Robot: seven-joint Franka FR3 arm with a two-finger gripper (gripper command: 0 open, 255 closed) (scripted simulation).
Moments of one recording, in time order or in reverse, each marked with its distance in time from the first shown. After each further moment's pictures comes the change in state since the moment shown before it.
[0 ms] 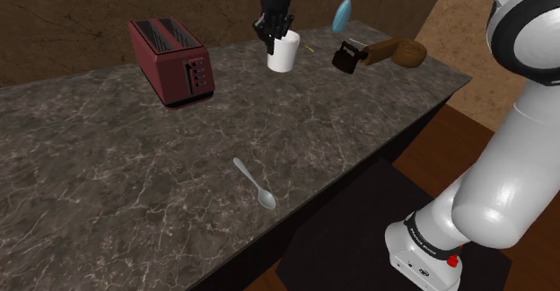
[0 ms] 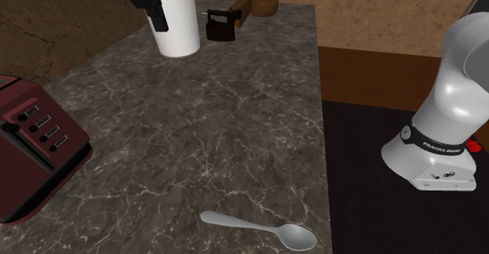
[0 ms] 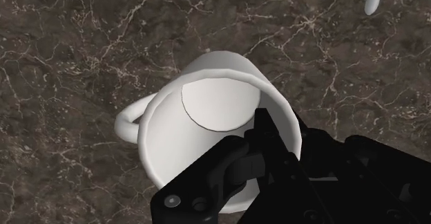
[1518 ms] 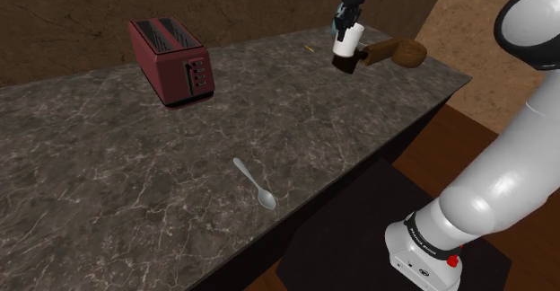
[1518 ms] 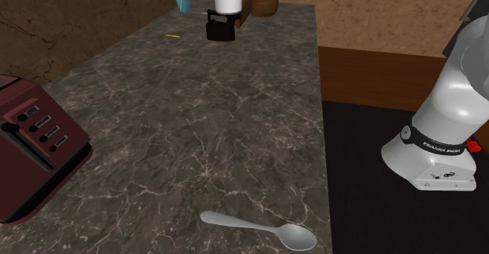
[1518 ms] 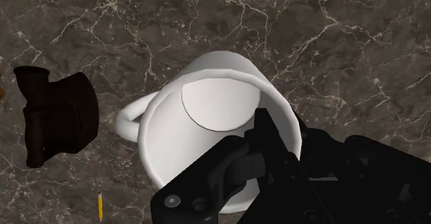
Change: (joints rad) arm -0.316 -0.055 -0.208 -0.092 0.034 0.070 -0.517
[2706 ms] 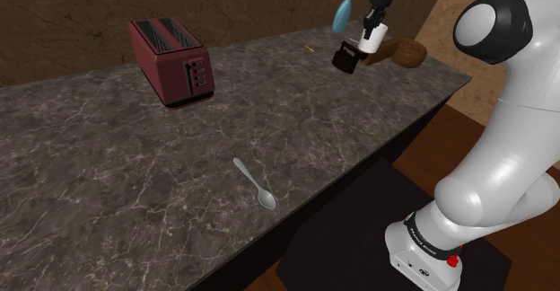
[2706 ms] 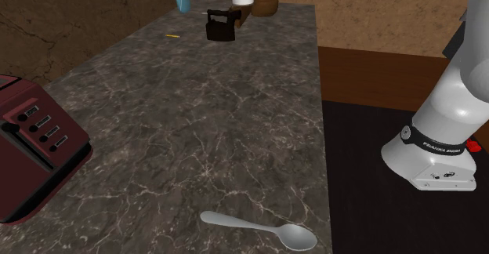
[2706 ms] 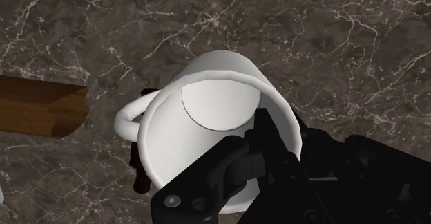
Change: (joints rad) arm -0.180 0.226 -0.090 0.272 0.029 -0.031 -0.270
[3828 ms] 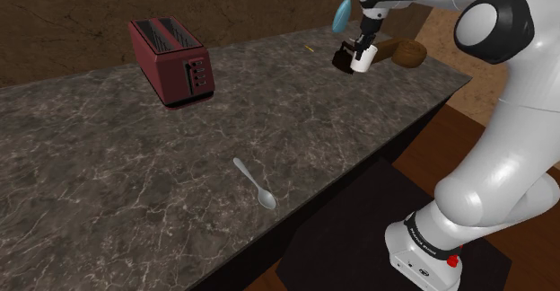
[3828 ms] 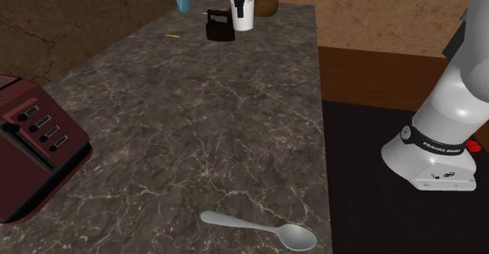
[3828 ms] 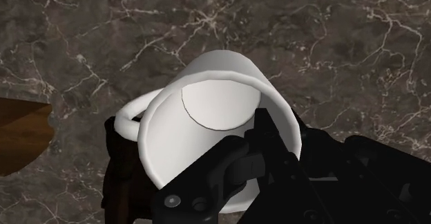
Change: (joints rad) arm 0.002 -0.006 0.001 -0.241 -0.002 0.234 0.012
